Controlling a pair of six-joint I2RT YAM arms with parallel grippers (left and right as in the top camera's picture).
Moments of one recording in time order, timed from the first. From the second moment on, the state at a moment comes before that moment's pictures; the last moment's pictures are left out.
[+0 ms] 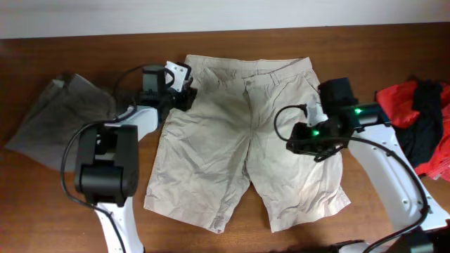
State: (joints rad) left arm -0.13 2.17 1.28 0.14 0.34 0.16; right arm 0.14 1.47 1.19 -1.08 -0.35 0.23
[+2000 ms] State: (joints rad) left arm -0.07 2.15 1.42 -0.27 0.06 -0.07; right arm -0.07 1.89 1.21 -0.90 -0.14 0.21
